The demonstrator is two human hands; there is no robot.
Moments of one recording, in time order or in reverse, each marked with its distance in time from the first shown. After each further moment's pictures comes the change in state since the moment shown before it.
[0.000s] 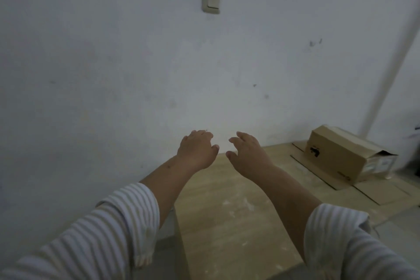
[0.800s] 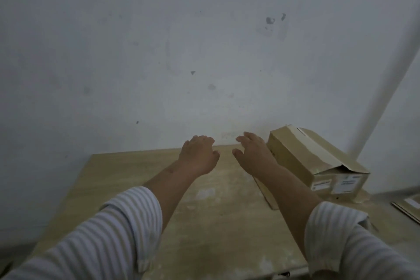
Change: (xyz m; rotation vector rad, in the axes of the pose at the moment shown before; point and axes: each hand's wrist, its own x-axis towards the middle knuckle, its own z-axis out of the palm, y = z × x) left_hand 0.171 0.334 0.202 0.058 -0.059 -0.138; right_hand 0.078 0.432 -0.079 0.033 -0.110 -0.047
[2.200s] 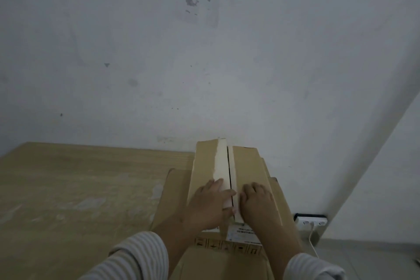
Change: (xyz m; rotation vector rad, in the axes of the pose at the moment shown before) left_hand 0.183 0.374 0.251 -0.029 -0.258 -0.052; right_hand 0.096 0.502 0.022 -0.089 -0.093 -0.015
